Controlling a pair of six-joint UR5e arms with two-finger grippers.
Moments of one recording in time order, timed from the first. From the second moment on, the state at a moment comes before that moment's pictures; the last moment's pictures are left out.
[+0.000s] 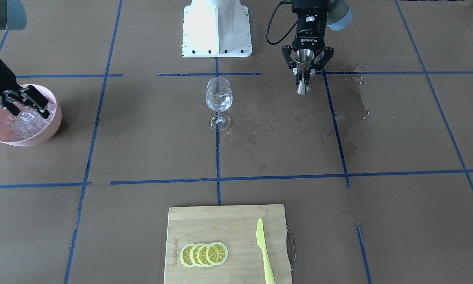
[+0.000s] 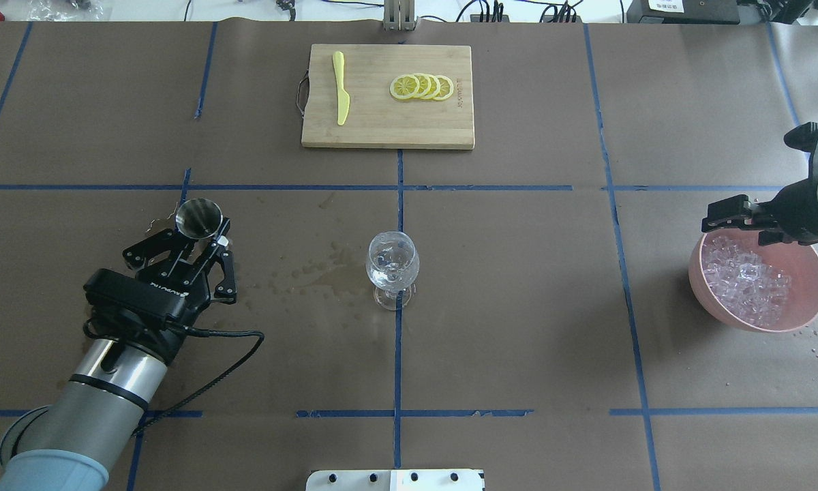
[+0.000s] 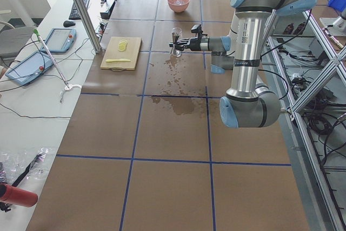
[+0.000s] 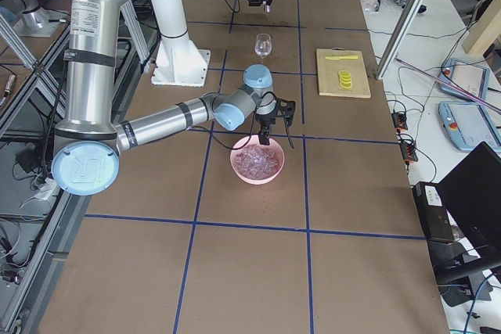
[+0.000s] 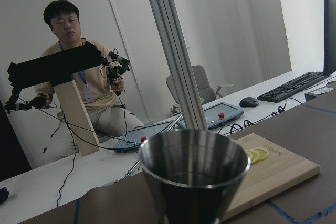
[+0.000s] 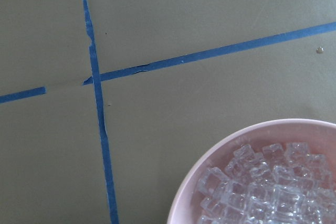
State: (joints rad) left arm -0.12 -1.64 -1.99 -2.64 -0.47 -0.54; right arm 0.96 -1.70 1.97 -1.13 2.09 1.09
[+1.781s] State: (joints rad) left arm -0.14 -1.37 -2.04 -2.72 -0.52 -0.67; right arm 0.86 -1.80 1.90 -1.01 2.01 1.06
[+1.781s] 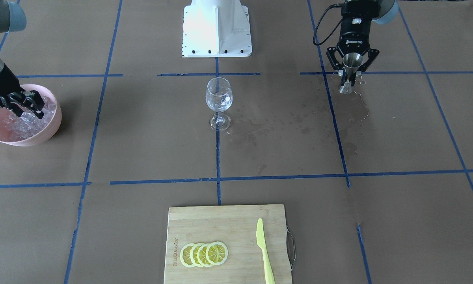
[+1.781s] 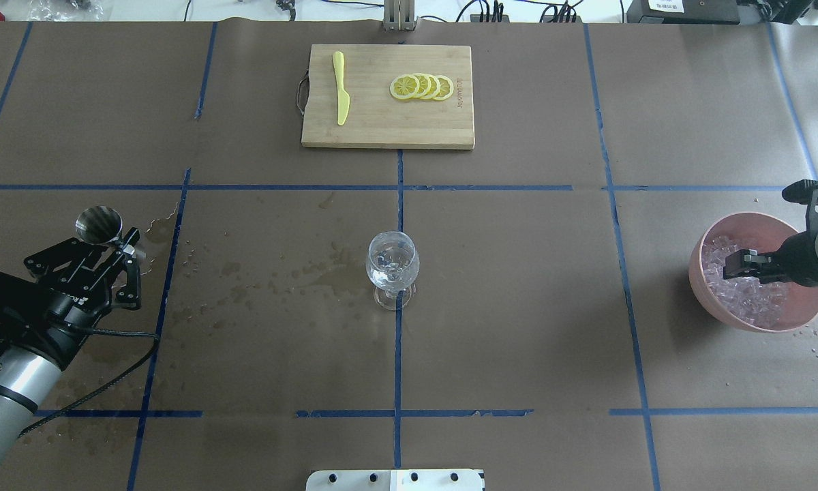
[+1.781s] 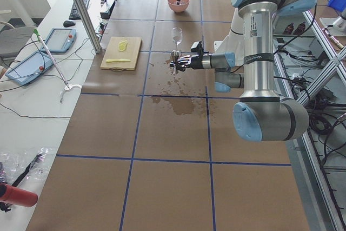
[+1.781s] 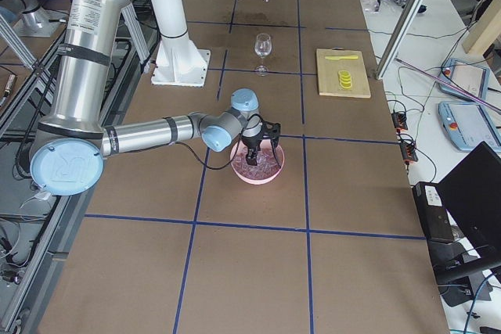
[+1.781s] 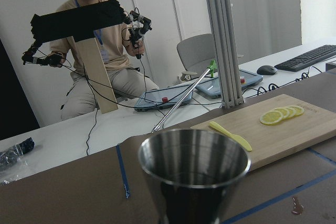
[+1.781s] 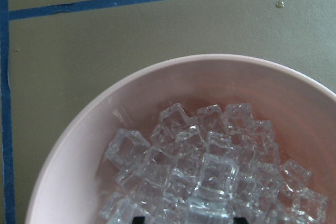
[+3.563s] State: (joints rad) left arm -0.14 -1.37 -2.01 -2.73 -0.53 -0.67; right arm 0.93 -1.81 1.95 -1.01 2.02 1.05
